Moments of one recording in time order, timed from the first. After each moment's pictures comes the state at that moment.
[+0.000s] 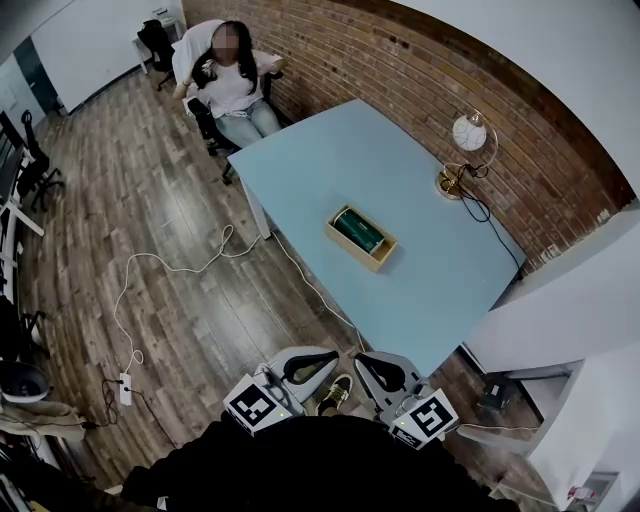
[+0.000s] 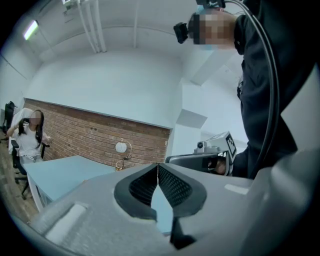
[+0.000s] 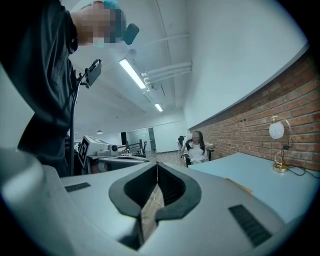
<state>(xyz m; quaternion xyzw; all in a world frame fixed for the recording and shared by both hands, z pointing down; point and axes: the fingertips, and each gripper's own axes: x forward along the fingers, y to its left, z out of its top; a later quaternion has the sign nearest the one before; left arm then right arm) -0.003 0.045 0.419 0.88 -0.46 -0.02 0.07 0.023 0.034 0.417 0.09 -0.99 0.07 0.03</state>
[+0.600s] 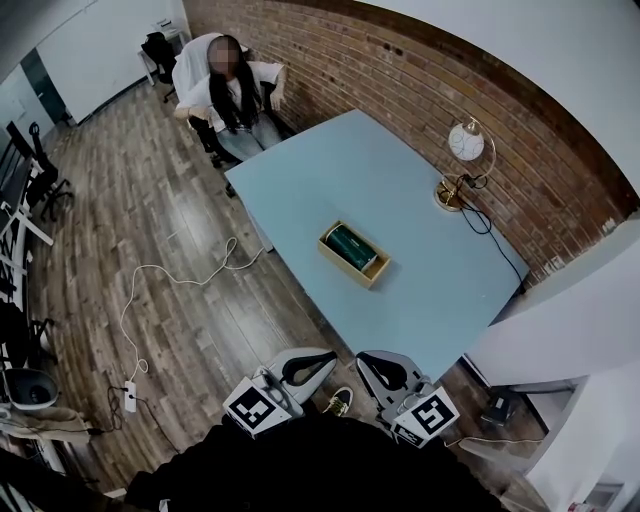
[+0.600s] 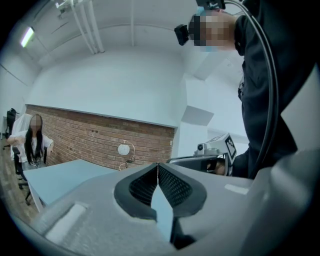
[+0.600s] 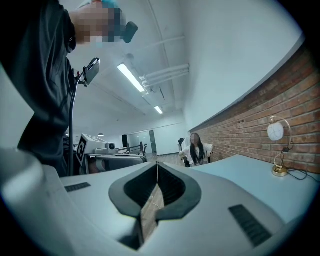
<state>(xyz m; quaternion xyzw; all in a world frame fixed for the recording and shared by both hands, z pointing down) 0.017 -0.017 0.408 0.87 -0.48 -0.01 0.06 0.048 -0.034 0.414 0.08 -0.99 0.07 0.02</state>
